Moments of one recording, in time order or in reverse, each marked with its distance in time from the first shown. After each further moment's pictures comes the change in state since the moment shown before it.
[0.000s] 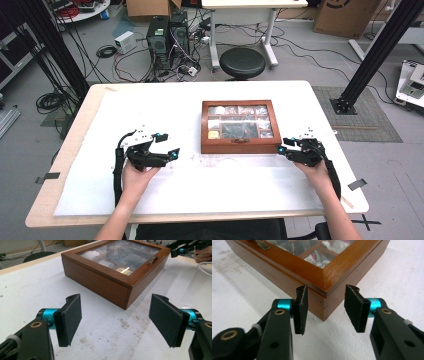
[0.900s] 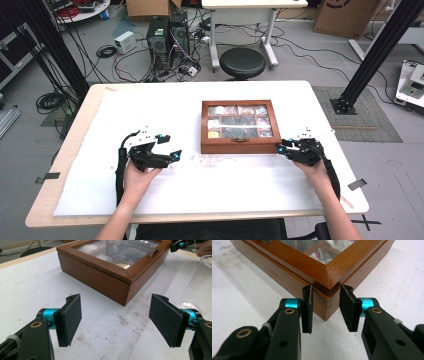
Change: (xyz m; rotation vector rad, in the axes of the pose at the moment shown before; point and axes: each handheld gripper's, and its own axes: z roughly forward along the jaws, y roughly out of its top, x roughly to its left) left arm -0.002 -0.001 0.007 0.041 -0.007 0.007; right arm 0.001 0.002 0.002 0.020 0.010 -0.026
